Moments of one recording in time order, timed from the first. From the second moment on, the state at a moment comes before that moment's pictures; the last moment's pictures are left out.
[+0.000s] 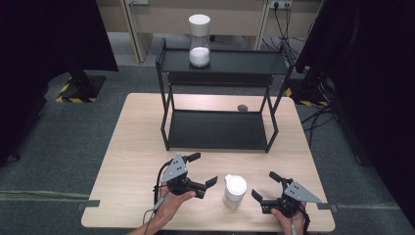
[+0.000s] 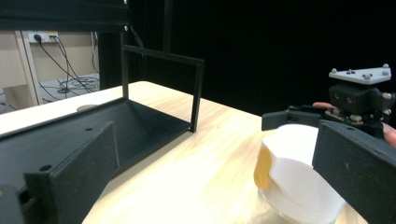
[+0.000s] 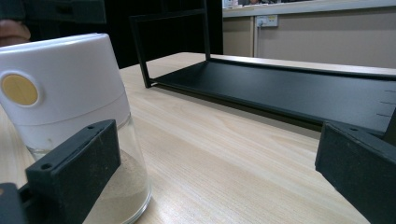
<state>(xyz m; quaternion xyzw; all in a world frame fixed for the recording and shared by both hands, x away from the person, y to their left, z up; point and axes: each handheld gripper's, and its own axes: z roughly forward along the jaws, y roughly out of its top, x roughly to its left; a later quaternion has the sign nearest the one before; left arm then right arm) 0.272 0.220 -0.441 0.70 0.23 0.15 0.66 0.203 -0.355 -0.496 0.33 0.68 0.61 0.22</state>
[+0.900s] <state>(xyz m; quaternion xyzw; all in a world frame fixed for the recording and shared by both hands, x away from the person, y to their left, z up) 0.254 0.223 -0.478 0.71 0.22 0.16 0.65 0.200 -0.356 -0.495 0.33 0.68 0.61 0.23</state>
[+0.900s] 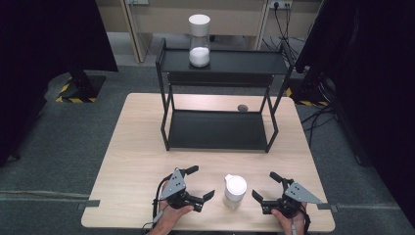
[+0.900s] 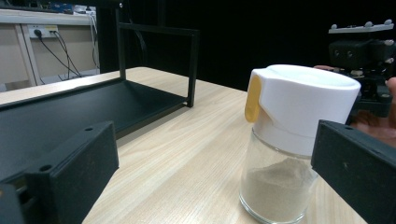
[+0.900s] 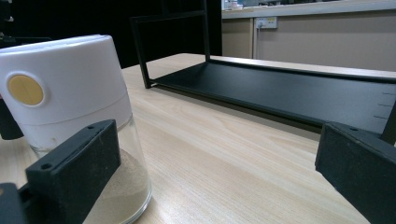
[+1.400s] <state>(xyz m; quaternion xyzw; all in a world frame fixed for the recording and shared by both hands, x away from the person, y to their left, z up) 0.257 0.224 -0.480 0.71 0.23 0.16 0.65 0.200 -0.356 -0.495 0.33 0.68 0.61 0.23</state>
